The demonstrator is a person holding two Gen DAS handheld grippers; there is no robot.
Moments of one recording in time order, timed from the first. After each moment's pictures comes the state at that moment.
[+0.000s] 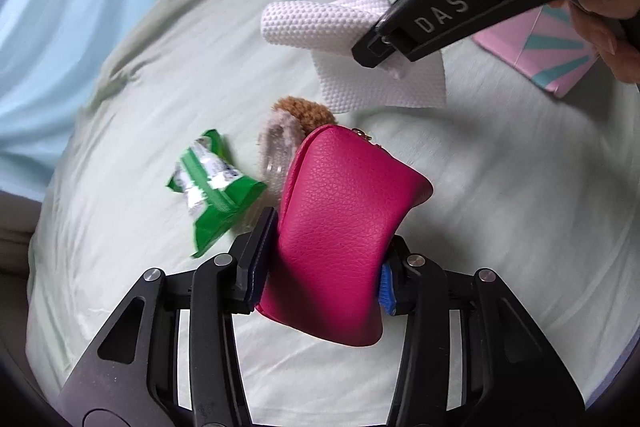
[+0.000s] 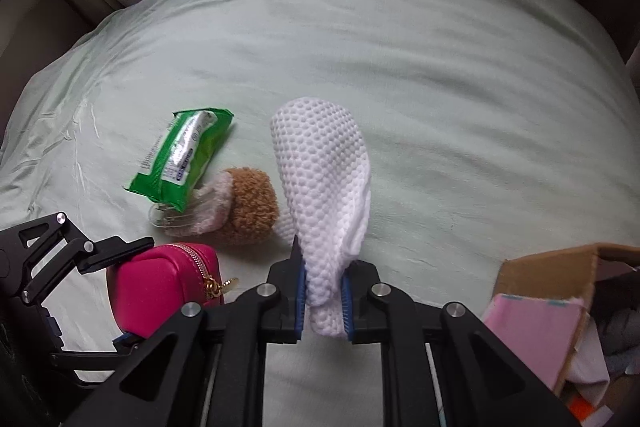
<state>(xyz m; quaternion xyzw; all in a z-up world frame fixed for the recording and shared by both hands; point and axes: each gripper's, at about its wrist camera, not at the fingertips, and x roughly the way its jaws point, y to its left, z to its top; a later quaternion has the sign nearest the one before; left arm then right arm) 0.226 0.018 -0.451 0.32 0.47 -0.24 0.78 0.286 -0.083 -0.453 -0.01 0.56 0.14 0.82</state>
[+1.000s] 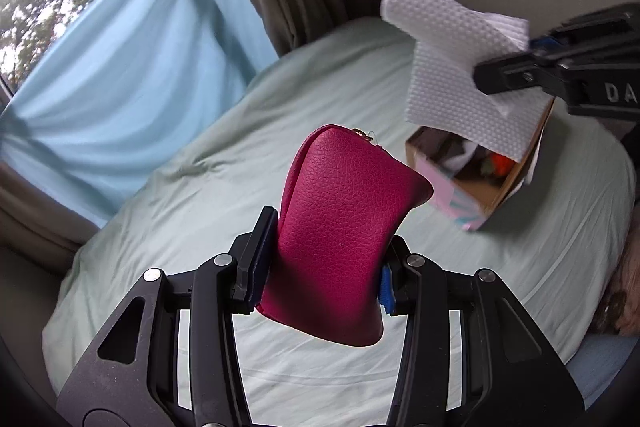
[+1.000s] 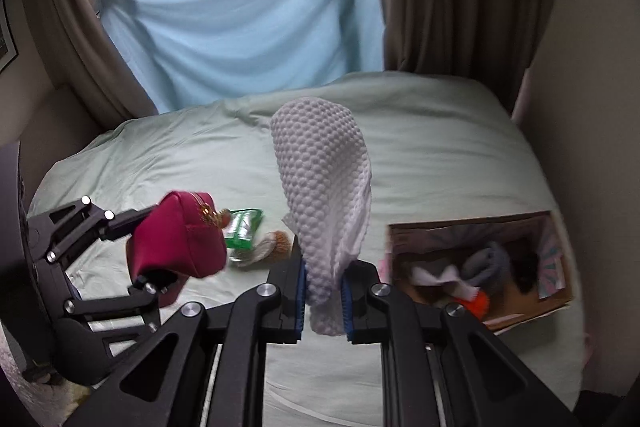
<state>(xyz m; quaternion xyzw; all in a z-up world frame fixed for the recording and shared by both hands) 0.146 -0.032 -0.204 0.27 0.37 -0.21 0.87 0.130 -0.165 -0.210 0.04 0.42 0.06 0.91</state>
